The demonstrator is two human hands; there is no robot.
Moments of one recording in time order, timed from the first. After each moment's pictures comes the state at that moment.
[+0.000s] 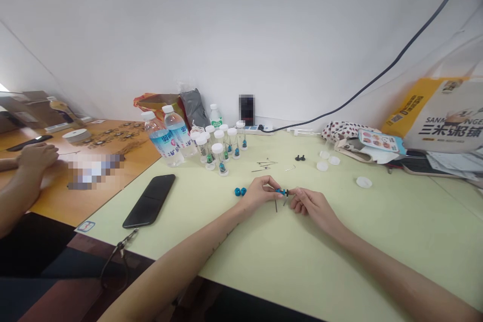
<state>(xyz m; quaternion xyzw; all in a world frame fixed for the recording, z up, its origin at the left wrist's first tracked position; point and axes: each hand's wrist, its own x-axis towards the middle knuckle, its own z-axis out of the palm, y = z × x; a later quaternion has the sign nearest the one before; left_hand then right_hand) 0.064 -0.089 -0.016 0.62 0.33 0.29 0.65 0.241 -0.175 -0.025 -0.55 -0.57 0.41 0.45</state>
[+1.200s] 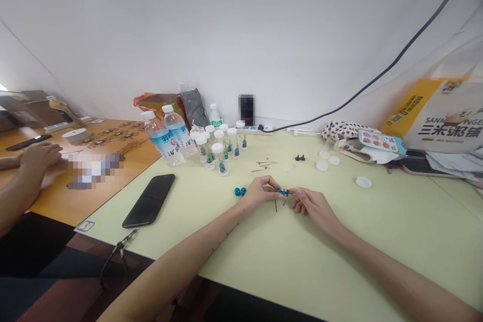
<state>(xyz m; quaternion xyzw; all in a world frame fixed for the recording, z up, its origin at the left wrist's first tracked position) 0.064 -0.089 -0.017 0.62 0.32 0.29 0.65 0.240 -0.176 -0.022 -0.56 -0.57 0.41 0.44</state>
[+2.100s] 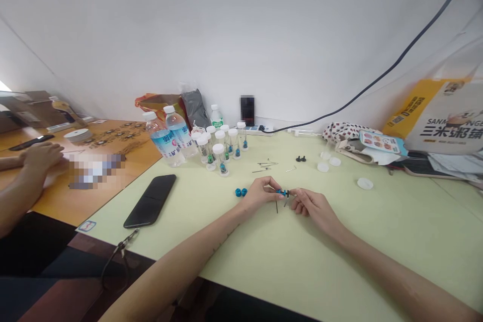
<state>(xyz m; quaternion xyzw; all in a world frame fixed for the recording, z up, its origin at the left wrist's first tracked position) 0.064 -0.089 -0.017 0.63 0.34 0.28 0.64 0.240 -0.174 -0.025 -0.56 -0.57 0.42 0.44</state>
